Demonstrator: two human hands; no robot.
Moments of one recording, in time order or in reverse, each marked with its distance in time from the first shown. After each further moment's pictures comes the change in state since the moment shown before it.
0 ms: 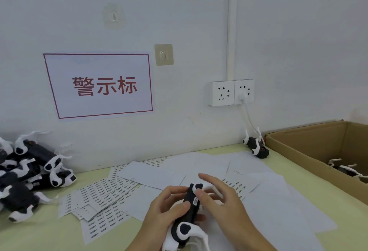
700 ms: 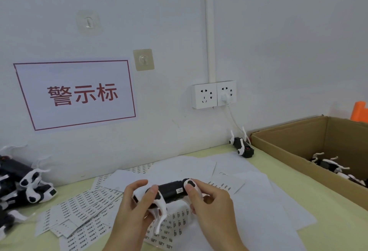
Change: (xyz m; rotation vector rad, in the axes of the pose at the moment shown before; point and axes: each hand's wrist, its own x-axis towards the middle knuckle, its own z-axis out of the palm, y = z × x) left_hand 0.014 0.008 0.003 0.000 0.381 0.130; right_hand 0.001 0.003 0.006 0.100 0.293 0.050
